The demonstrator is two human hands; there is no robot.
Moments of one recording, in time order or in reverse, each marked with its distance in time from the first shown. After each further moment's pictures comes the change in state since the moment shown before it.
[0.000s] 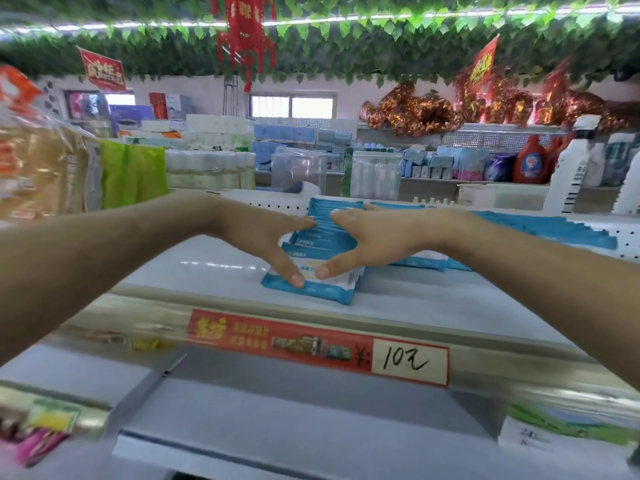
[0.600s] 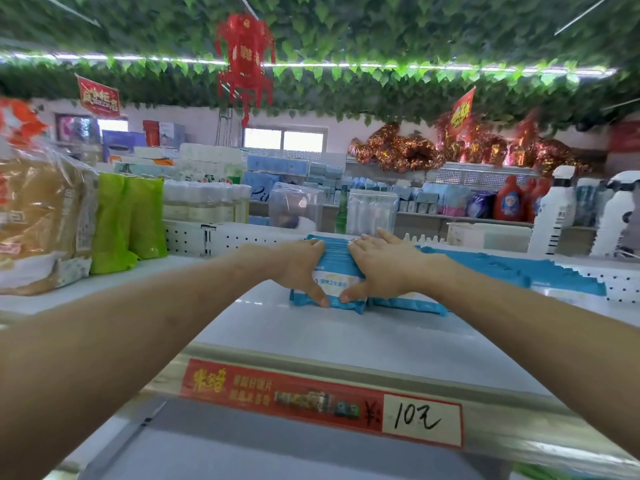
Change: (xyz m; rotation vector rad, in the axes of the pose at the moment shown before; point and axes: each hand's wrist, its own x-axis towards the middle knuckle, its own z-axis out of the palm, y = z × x) left_hand 0.051 0.038 -0.018 0.219 0.206 -0.038; right_hand 0.047 0.035 0.015 -0.317 0.113 0.149
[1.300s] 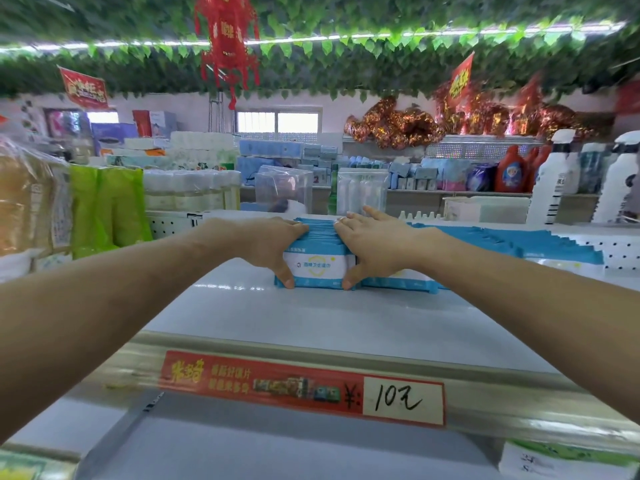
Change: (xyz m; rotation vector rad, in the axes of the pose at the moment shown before) left_hand -0.002 -0.010 -0.015 0.079 -0.090 0.009; right_hand 0.003 0.017 0.009 -0.003 0.048 -0.102
